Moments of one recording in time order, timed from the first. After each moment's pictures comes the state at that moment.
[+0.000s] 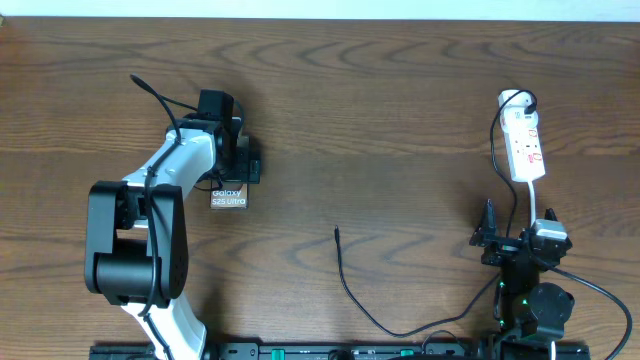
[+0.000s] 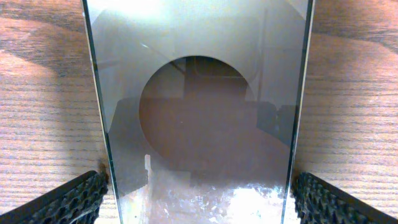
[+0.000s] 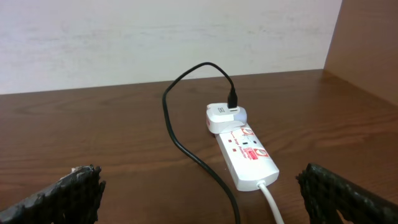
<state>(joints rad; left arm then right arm) -0.09 1.91 1.17 -0.65 -0.01 -0.07 -0.15 0.01 0.01 -0.07 -0.01 0.04</state>
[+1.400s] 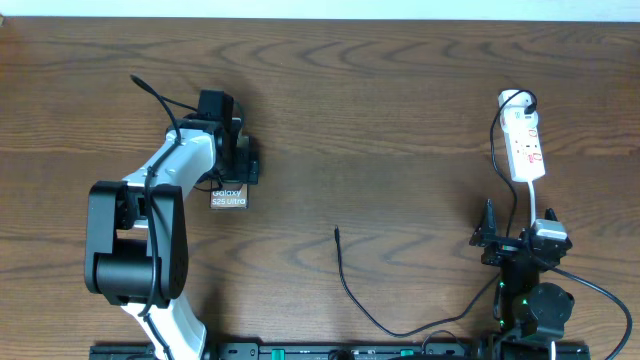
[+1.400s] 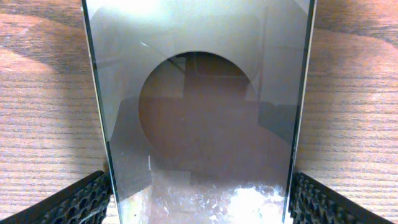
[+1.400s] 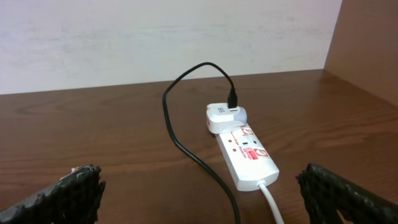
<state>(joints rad) -0.09 1.91 1.17 -0.65 -0.01 -0.07 -0.15 0.01 0.01 -0.07 -0.01 0.04</state>
